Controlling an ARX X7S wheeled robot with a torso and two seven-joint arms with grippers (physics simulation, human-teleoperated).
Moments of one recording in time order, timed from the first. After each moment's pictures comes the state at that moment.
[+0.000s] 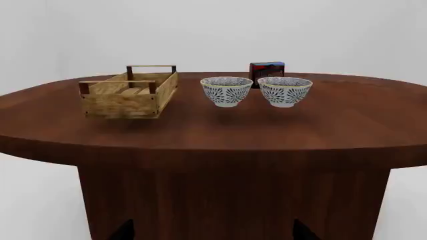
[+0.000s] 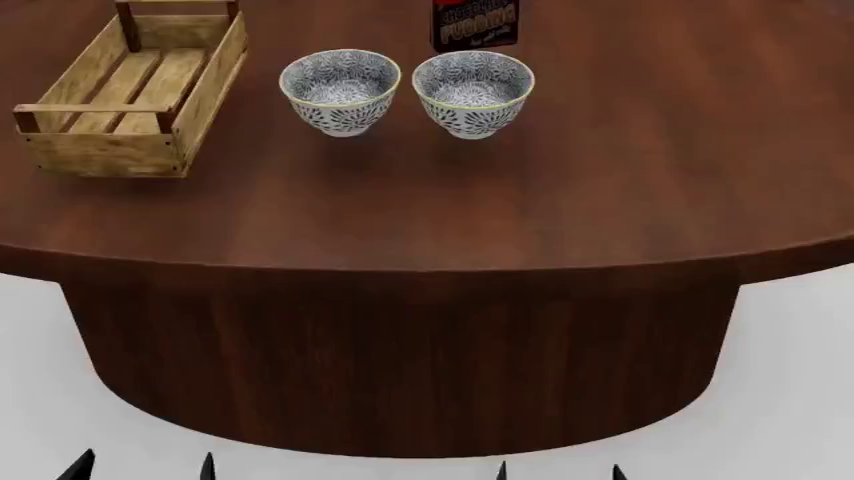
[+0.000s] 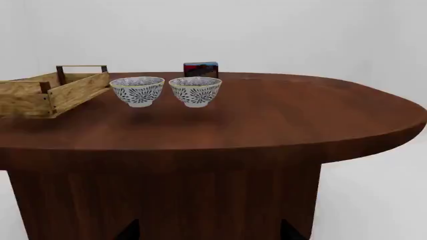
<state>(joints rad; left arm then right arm) 0.00 0.00 0.00 0.00 0.00 0.00 0.00 0.00 0.00 0.00 0.00 0.00 0.00 0.00</state>
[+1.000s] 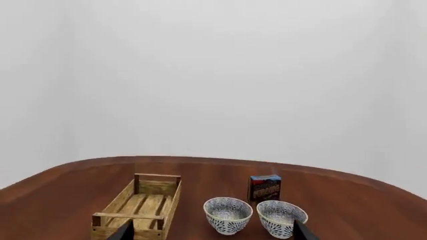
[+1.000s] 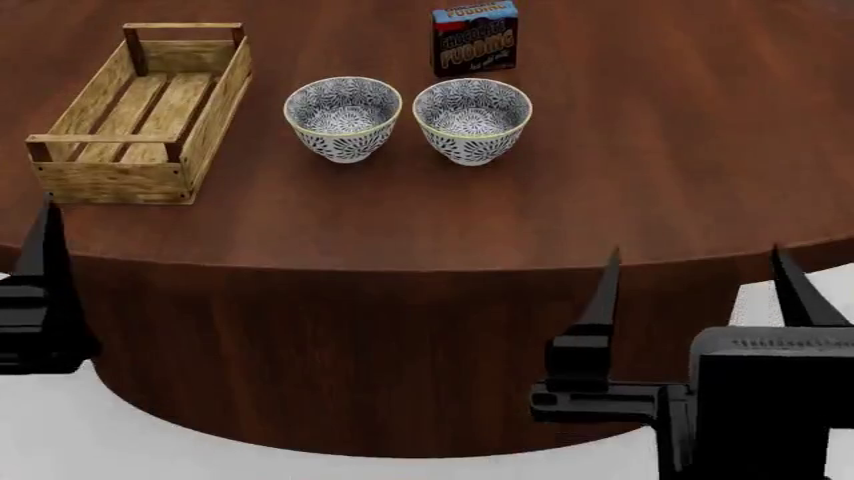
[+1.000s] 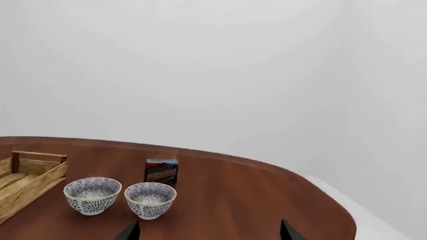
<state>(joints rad) -0.38 -0.21 -0.14 0.80 -0.43 -0.93 -0.19 0.30 0.23 0.05 -0.78 0.11 0.86 0.09</state>
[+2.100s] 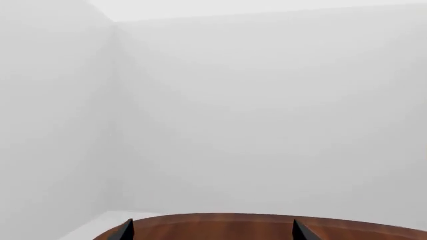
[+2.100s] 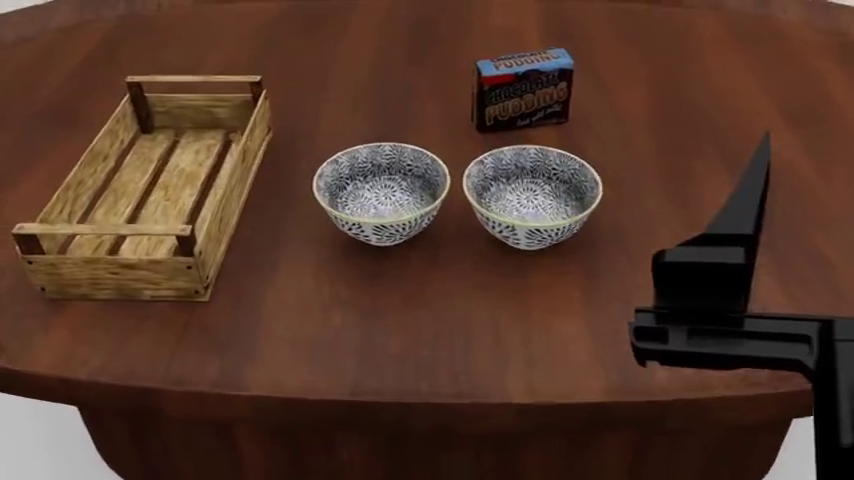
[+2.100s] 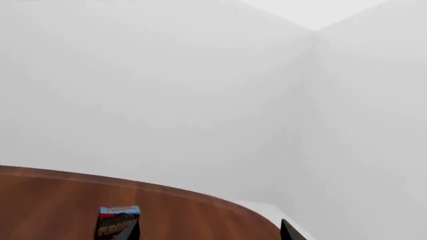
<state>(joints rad) -0.85 -0.71 -0.53 0.92 -1.90 -1.30 -1.24 0.83 0.68 0.28 -0.96 1.52 1.44 1.12</state>
